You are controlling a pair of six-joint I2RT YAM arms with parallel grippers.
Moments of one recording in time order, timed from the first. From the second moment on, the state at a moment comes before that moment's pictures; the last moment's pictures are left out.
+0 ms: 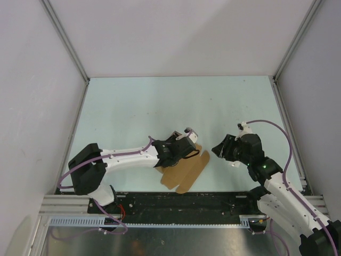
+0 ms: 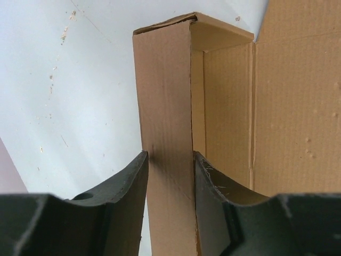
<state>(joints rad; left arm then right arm) -1.12 1.58 1.03 -0.52 -0.68 -0.08 0.43 0.69 0.46 -0.31 -0.14 0.67</state>
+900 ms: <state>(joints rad) -0.96 1.42 1.05 -0.53 -0.57 -0.07 0.43 0.63 0.46 -0.32 -0.14 0.67</state>
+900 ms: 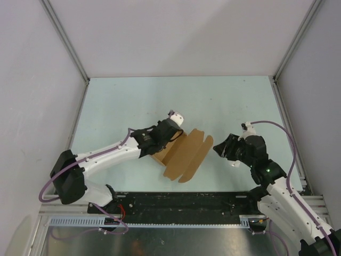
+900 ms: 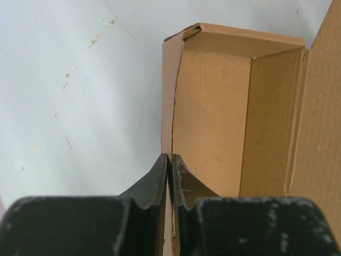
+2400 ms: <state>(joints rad) -0.81 1.54 0.74 -0.04 -0.09 -0.71 0.42 0.81 0.50 -0.32 -0.12 0.69</state>
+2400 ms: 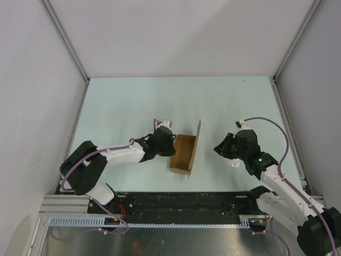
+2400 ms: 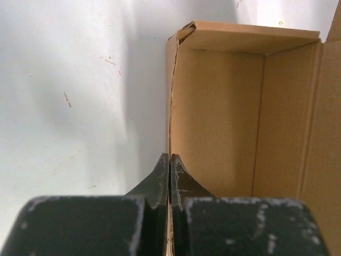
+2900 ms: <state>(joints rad) -0.85 1.59 0.80 -0.02 -0.09 -0.71 0.59 1.12 0.45 0.04 -0.13 0.81</state>
